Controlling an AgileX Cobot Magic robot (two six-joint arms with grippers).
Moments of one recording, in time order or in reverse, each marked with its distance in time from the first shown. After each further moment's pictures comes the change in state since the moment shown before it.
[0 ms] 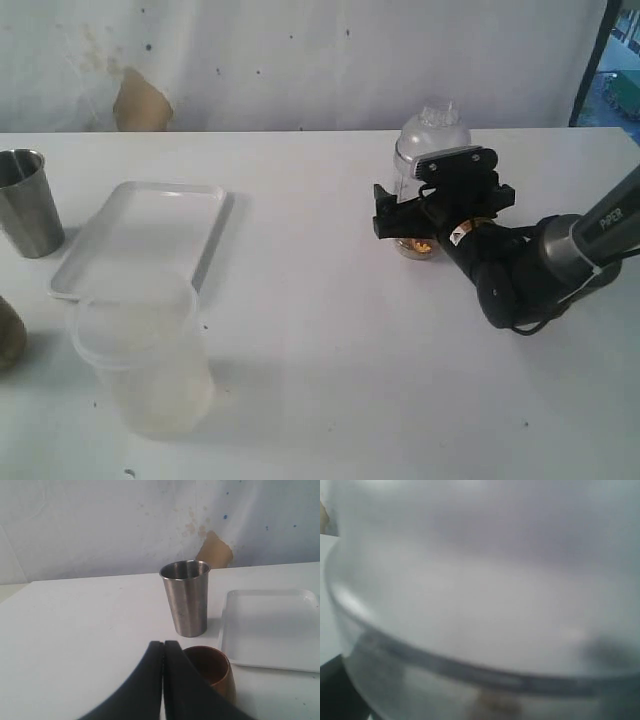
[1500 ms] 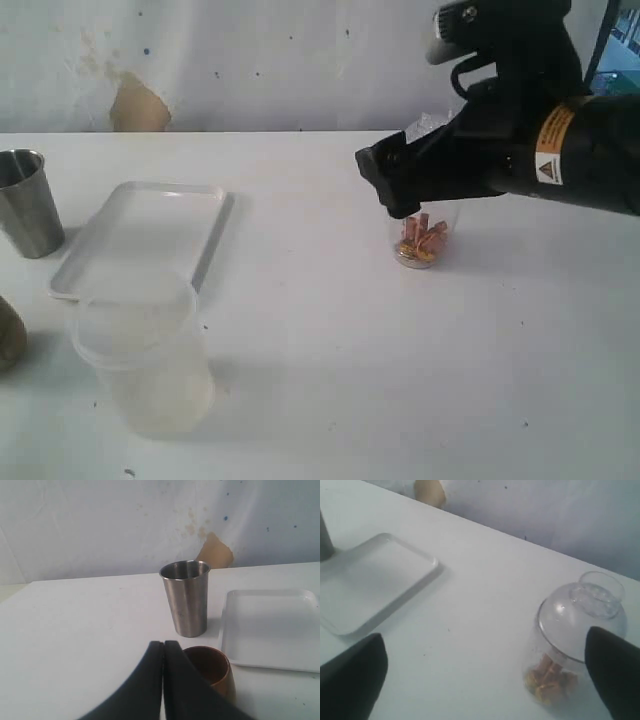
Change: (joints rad) left arm 0.000 0.000 0.000 0.000 0.000 0.000; right arm 0.236 -0.921 0.094 -0.669 1.102 0.637
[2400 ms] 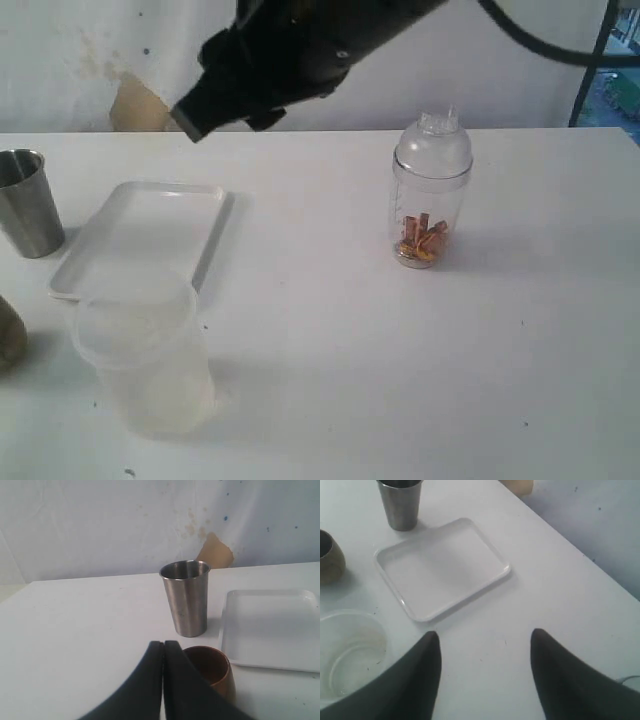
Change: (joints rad) left arm 0.000 0.000 0.000 0.000 0.000 0.000; right arm 0.299 0.287 -0.668 0.333 0.608 -0.484
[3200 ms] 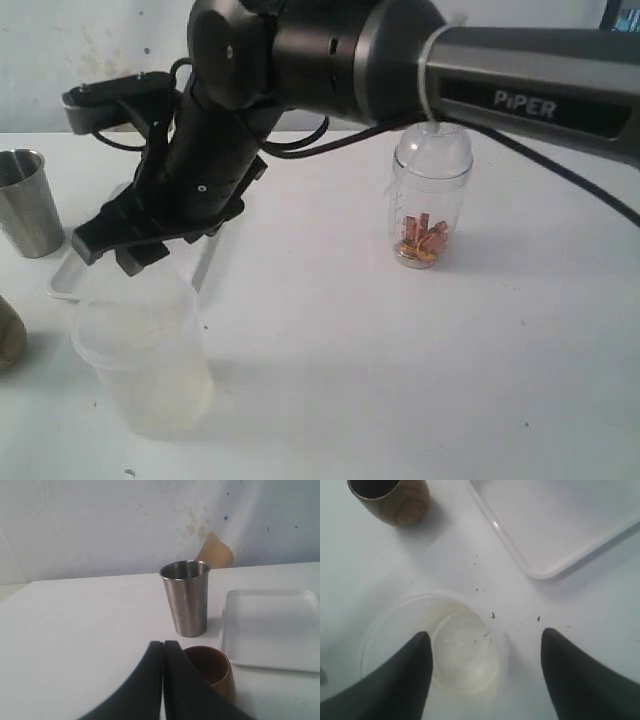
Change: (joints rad) left arm 0.000 0.000 0.000 0.000 0.000 0.000; right arm -0.004 0.450 -0.277 0.485 0.187 -0.172
